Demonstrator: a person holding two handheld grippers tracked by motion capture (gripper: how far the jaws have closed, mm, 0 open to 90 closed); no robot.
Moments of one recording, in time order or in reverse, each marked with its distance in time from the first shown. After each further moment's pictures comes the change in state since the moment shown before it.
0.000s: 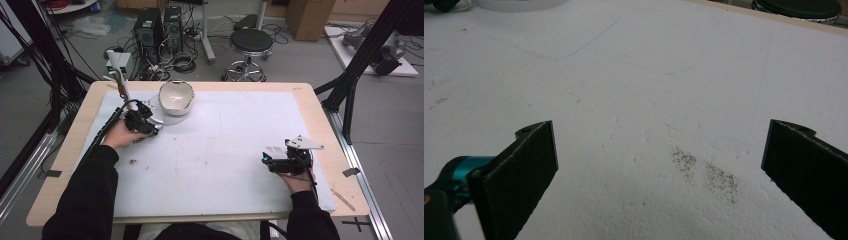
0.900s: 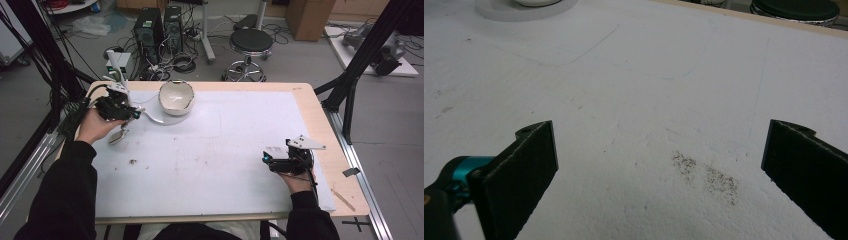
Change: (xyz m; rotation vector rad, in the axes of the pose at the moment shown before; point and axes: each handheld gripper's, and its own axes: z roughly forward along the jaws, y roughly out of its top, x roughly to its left) left arm 0.021 -0.014 -0.097 -0.230 0.090 -0.085; right arm 0.000 0.001 -0.003 -0.014 0.002 0.020
